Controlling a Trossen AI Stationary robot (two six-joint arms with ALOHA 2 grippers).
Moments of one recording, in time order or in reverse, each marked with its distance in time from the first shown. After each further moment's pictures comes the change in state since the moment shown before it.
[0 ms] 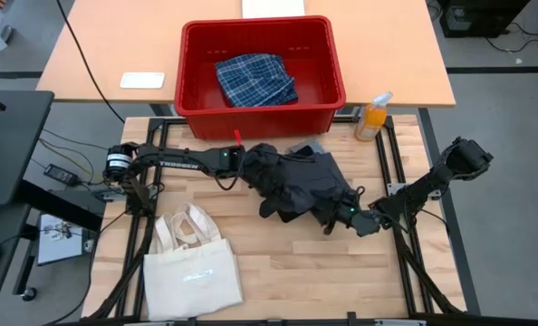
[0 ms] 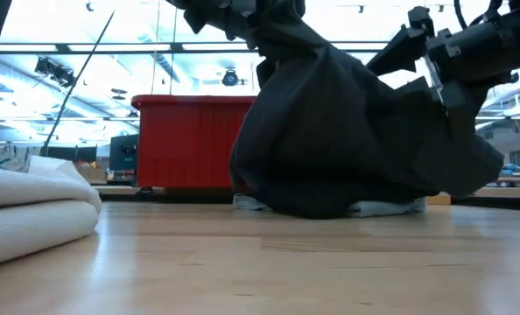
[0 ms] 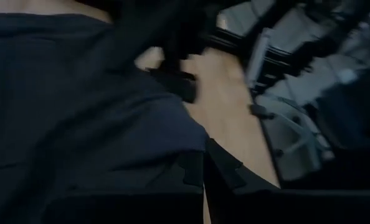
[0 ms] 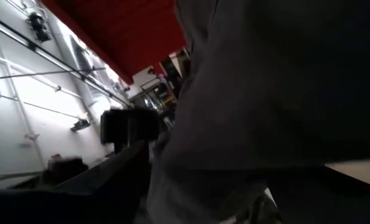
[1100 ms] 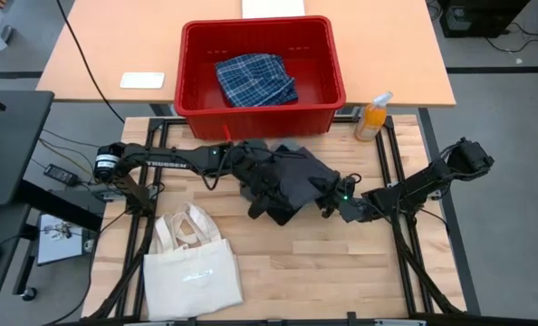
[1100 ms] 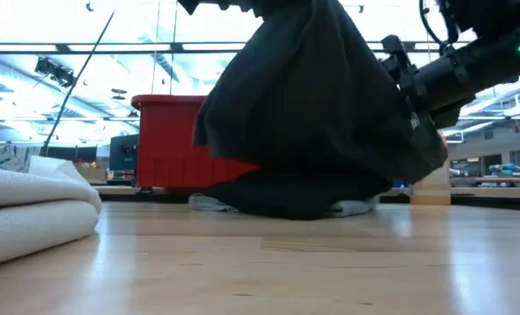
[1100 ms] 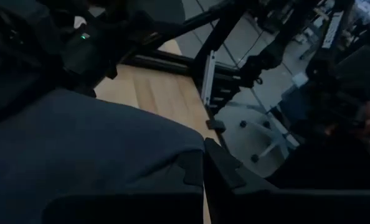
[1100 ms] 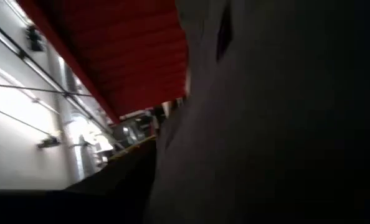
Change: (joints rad) left arm -0.032 -0.093 -0.005 0.070 0.116 -0.001; right arm -0.188 0.000 0.014 -0.167 -0.045 -0.124
